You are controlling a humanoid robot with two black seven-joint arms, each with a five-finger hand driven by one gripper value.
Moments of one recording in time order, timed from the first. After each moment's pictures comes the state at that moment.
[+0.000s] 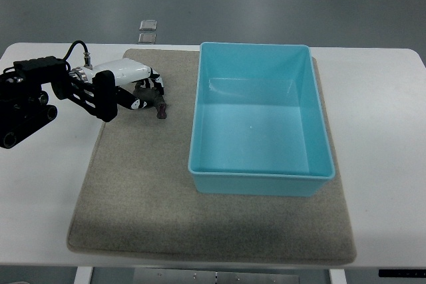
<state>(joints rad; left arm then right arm) -0.97 0.53 -0.27 -0.82 1.62 -0.01 -0.48 0.03 0.00 -0.01 0.12 -0.05 0.15 0.08</state>
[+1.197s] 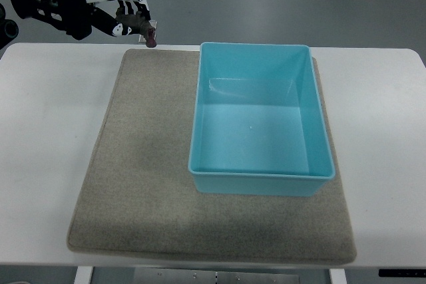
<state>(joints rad) -1.29 0.65 -0.29 -0.84 1.47 -0.24 -0.48 0.03 0.00 -0.01 0.12 -0.05 0.15 0.08</state>
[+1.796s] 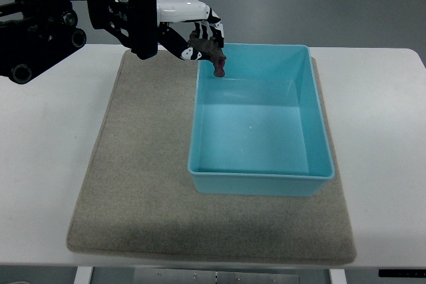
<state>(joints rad) -1.28 0.42 -0.28 -0.95 1.48 -0.27 -0.47 0.03 0.00 -0.01 0.12 -0.05 0.15 0.08</state>
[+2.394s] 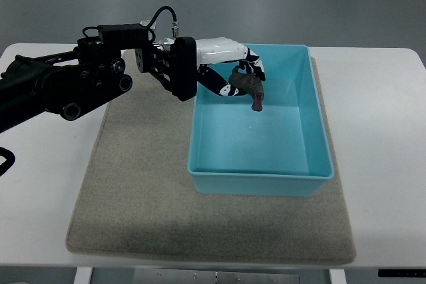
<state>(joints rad) -1.16 0.31 -0.28 -0.95 1.46 -0.15 -0.47 0.03 0.00 -0.01 0.12 -0.05 0.15 0.08</state>
